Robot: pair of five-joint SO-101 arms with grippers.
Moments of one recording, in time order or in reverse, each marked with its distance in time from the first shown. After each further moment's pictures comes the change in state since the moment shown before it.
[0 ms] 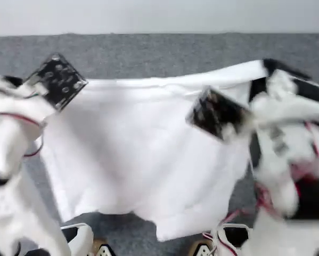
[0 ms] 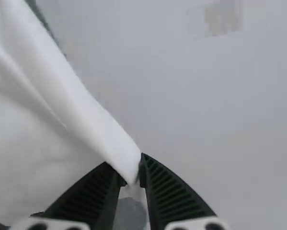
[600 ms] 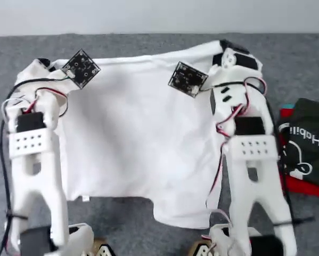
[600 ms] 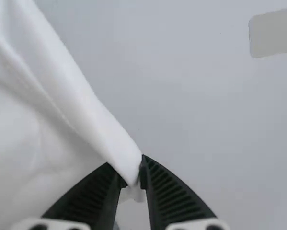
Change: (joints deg) left arm 0.7 13.5 39.9 -67.1 -0.5; right arm -3.2 15.3 41.9 -68.5 -0.6
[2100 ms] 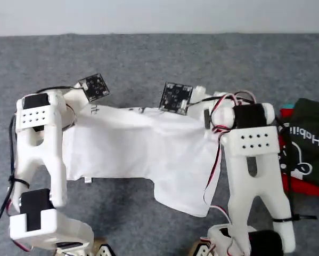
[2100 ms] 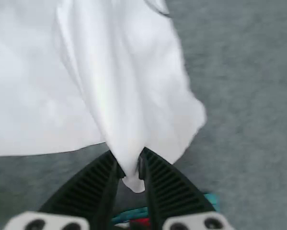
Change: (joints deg) left arm -0.1 17.8 -12.7 38.8 -11.0; right arm -5.0 -0.3 -15.4 74.8 -2.2
